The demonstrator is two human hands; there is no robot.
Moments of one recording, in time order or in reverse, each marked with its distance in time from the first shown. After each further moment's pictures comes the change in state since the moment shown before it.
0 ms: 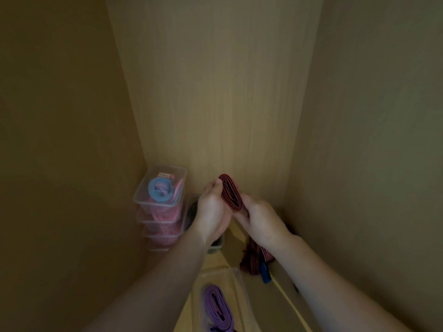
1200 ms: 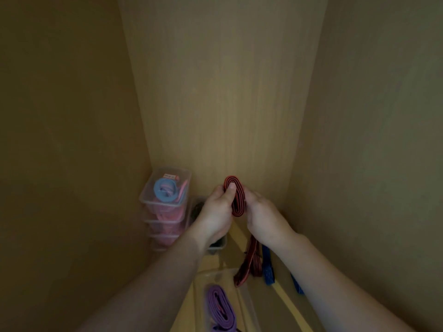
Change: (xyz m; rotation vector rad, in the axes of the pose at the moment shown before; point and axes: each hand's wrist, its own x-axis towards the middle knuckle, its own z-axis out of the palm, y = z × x) left_hand -0.011 0.006 -0.008 0.374 -0.129 -0.043; right_hand 0.007 -0.003 -0.001 -0.023 -0.044 -0.001
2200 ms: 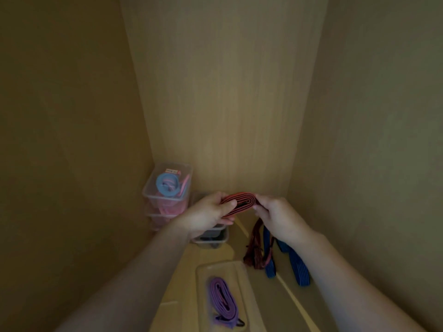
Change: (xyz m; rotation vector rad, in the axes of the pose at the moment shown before) left_hand -0.003 0.009 -0.033 0.547 -0.239 -0.119; right_hand -0.012 0.026 -0.019 -0.007 -0.109 0.129
